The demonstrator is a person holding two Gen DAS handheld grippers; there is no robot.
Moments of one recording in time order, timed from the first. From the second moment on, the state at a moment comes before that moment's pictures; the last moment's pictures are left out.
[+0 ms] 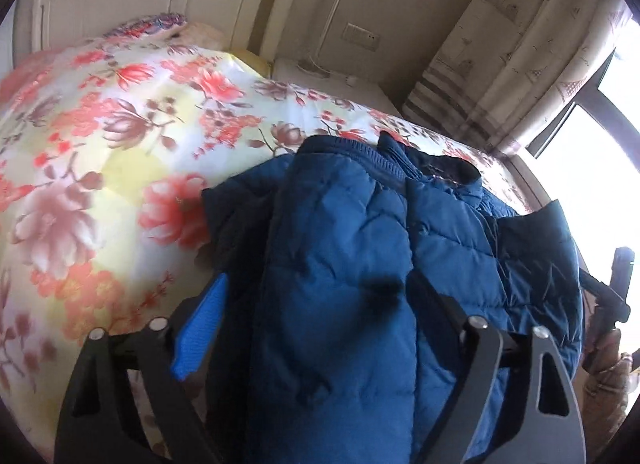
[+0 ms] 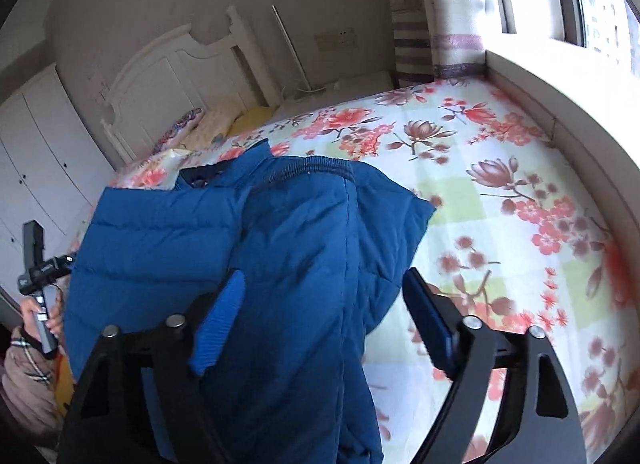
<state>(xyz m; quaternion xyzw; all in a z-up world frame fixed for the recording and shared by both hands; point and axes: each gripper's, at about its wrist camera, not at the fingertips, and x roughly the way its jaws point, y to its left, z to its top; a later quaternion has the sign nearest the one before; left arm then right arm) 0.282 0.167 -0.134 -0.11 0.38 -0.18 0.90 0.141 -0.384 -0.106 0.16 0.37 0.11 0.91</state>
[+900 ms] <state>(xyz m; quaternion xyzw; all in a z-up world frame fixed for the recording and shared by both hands) 0.222 0.158 -0.087 -0.08 0.21 -0.20 0.95 0.099 -0.334 -0.034 0.00 0.23 0.03 0.97</state>
